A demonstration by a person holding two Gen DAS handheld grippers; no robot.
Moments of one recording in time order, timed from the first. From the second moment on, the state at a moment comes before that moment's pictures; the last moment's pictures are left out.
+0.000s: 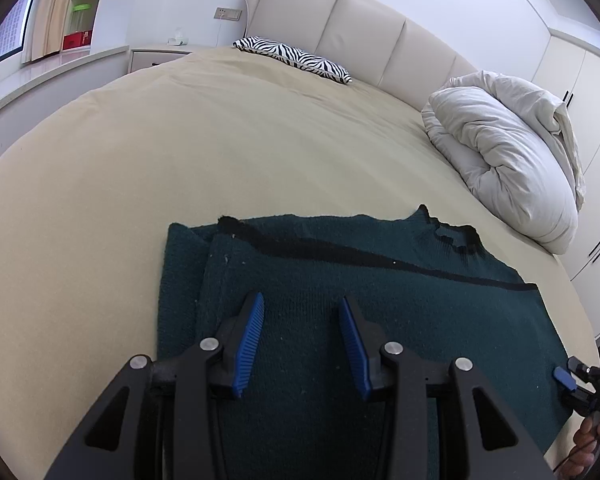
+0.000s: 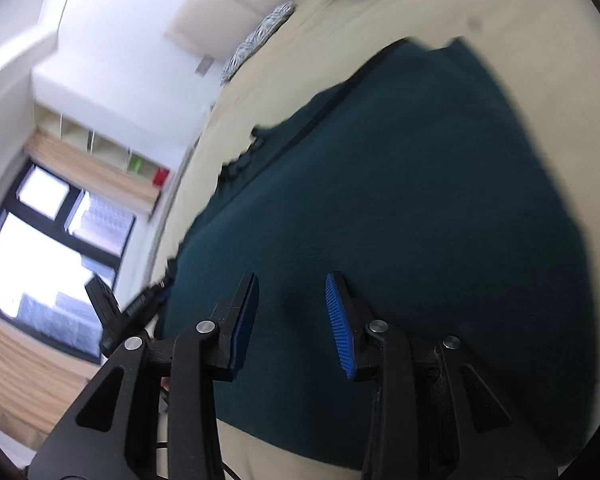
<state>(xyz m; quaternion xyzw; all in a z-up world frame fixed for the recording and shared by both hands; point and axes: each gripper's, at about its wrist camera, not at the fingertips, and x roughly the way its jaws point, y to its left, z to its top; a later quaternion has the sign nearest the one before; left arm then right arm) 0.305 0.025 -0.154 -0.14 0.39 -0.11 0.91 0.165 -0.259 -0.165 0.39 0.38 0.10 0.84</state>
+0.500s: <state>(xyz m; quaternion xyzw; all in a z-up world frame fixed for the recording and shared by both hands) 0.236 -0.040 -0.091 -0.11 0.37 -0.17 0.91 0.103 -0.352 -0.138 0.39 0.35 -0.01 0.85</state>
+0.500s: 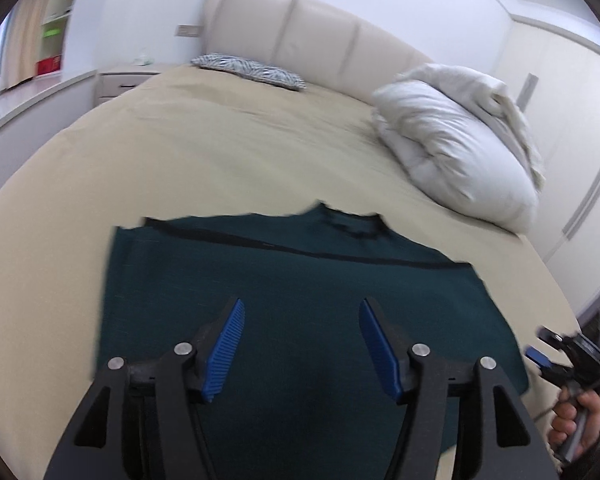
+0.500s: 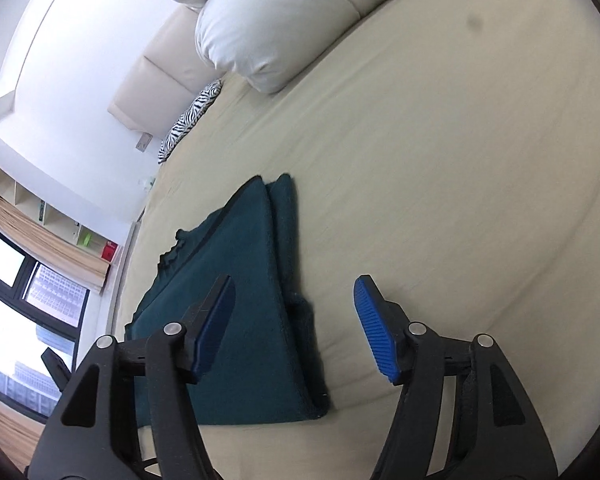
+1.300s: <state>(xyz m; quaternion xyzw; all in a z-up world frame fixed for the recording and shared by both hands) 0.240 -0.056 -0.148 -0.12 0.43 -0.19 0.88 0.161 -0.309 -0.182 0.48 0.43 0.02 0.76</state>
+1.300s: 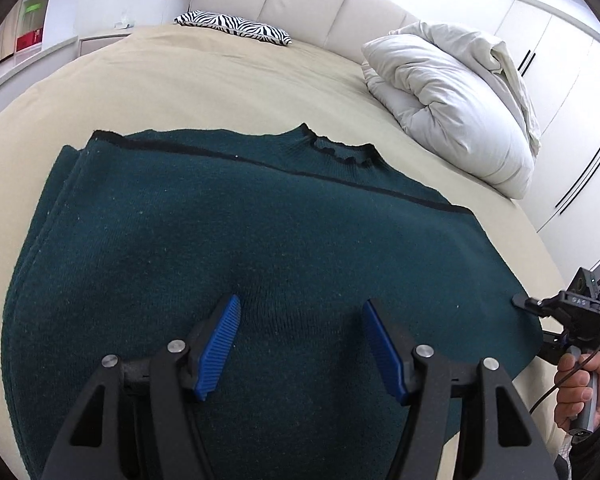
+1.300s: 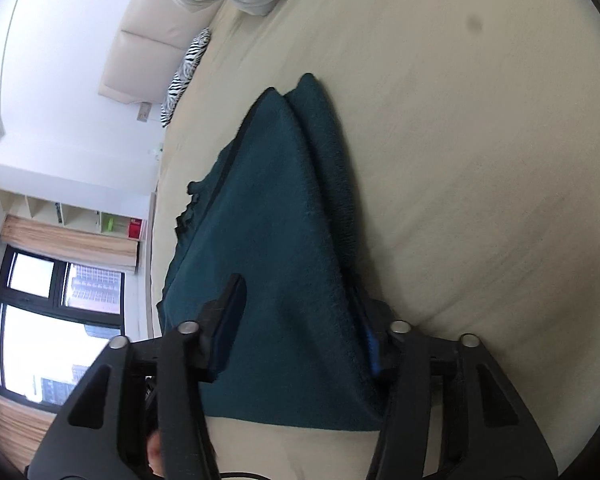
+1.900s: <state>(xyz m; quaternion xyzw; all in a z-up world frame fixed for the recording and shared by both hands) 0.240 -0.046 -0.151 -0.15 0.43 -0.20 0.87 0.173 -0.278 -0.165 0.41 0.43 -0.04 0.81</state>
